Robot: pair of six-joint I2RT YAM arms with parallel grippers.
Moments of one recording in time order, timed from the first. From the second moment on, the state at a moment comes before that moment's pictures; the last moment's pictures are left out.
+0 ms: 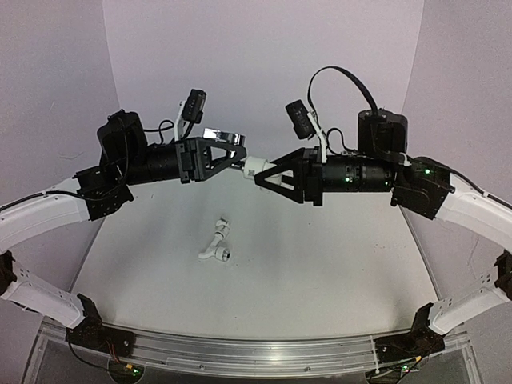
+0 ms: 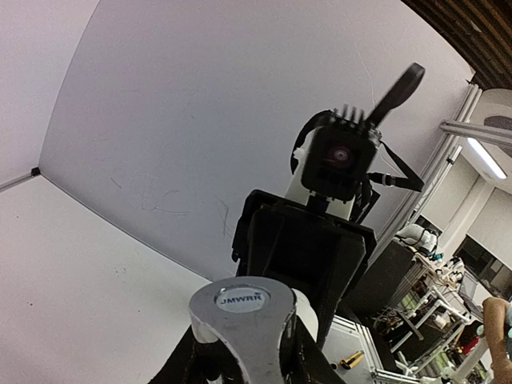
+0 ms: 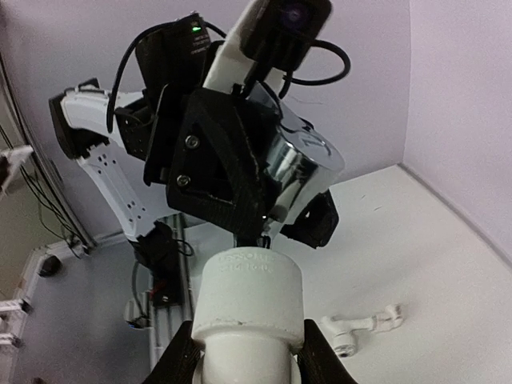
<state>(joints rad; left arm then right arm) -0.87 1.26 1.14 0.29 0.65 -0.60 1.00 1.31 1.36 -0.22 -0.36 0.17</state>
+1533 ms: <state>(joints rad) -0.88 1.27 1.16 0.06 0.61 -1.22 1.09 1.14 0.91 0.33 -0.05 -1.74</state>
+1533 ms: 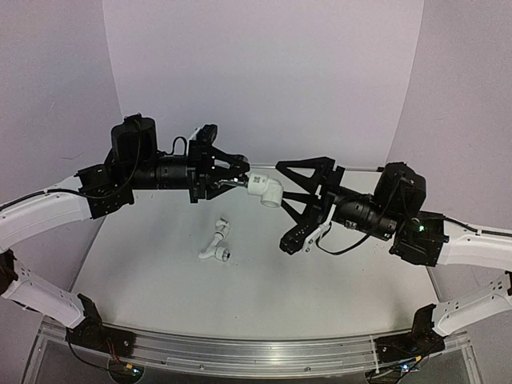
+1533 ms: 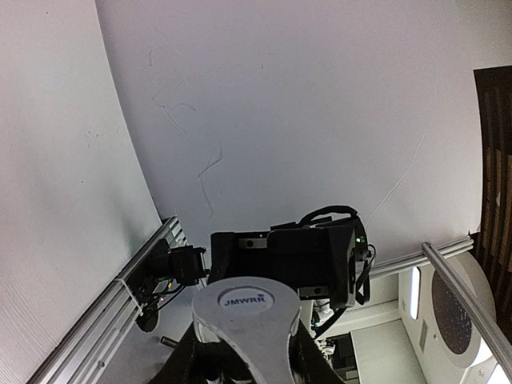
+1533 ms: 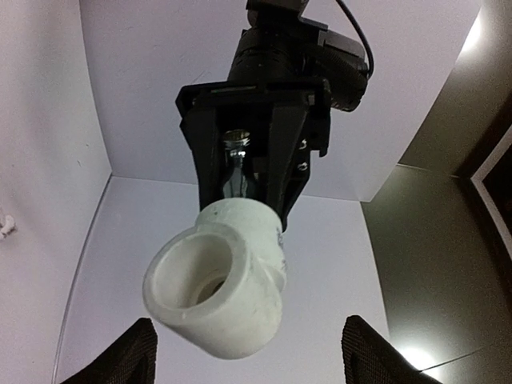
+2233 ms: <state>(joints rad) -0.88 1.29 1.16 0.06 0.61 -1.24 1.11 1.15 0.89 0.34 -0.11 -1.86</state>
